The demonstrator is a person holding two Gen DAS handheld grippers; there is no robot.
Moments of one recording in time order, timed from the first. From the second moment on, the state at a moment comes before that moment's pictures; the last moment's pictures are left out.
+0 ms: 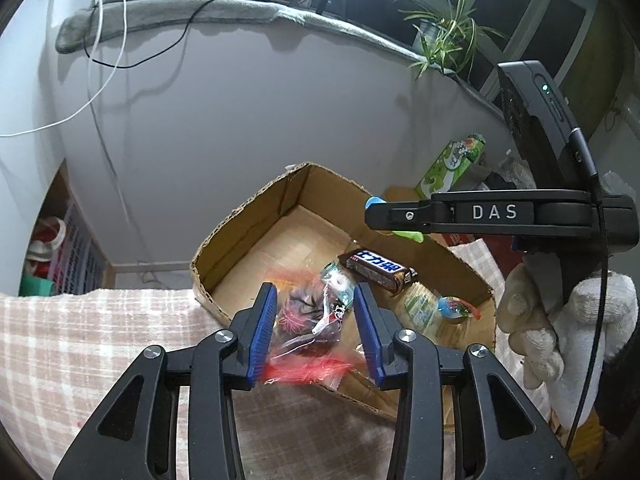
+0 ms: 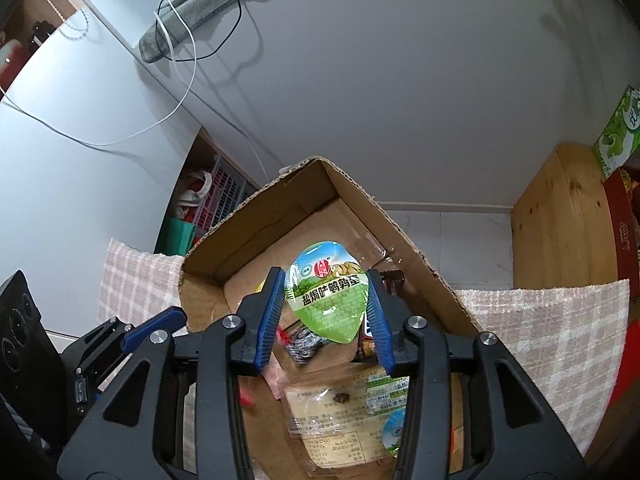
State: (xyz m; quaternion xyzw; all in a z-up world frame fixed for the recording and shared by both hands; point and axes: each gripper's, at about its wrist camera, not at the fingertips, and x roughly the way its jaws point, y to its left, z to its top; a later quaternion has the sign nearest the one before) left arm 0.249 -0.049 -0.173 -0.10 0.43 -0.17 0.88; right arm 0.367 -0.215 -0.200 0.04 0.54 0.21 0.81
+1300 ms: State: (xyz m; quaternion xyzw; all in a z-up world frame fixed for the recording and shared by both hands) left arm 0.115 0.109 -0.174 -0.20 0.44 -0.04 0.87; right arm 0.224 -0.117 -0.200 -0.03 0.54 0.34 0.77
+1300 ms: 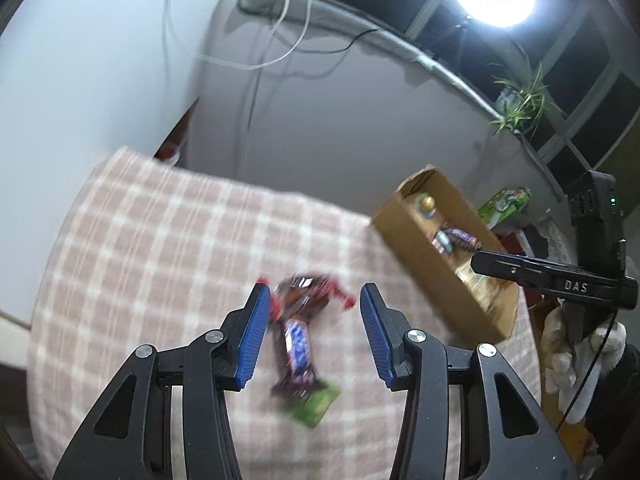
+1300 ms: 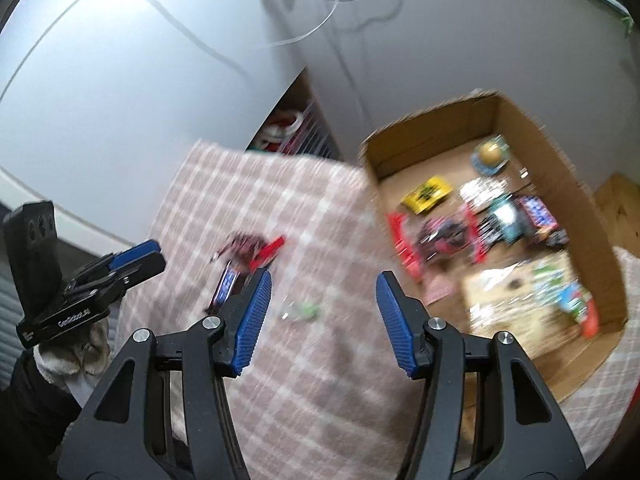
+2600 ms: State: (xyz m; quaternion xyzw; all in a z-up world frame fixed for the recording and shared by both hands) left arm 0.118 0.074 -0.243 -0.17 0.51 -0.02 0.84; right arm 0.192 -0.050 -0.283 -0.16 0.55 0.29 0.77
